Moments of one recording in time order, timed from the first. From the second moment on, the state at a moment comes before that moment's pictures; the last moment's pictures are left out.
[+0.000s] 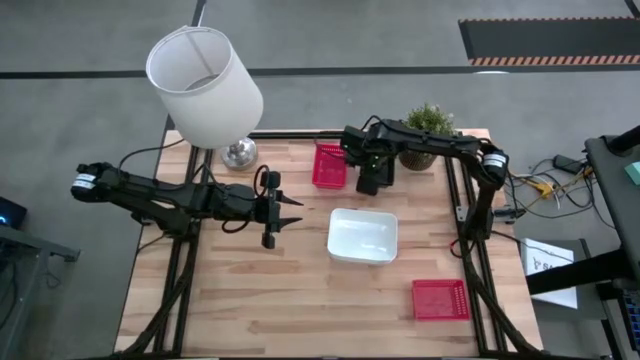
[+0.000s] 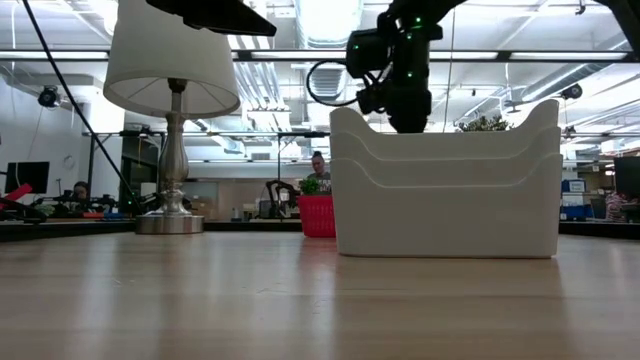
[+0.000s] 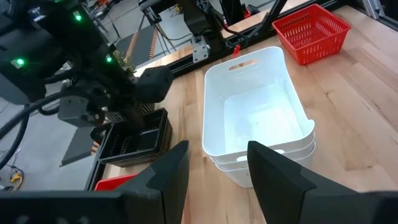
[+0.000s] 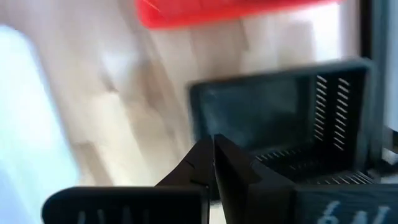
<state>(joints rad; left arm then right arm) -0.14 1.11 0.85 -0.10 -0.24 0.35 -0.39 1.85 1.60 -1.19 0.06 -0.15</state>
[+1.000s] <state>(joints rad) -0.14 1.11 0.85 -0.09 -0.24 0.35 -0.14 1.35 1.34 -1.11 0.03 0.15</state>
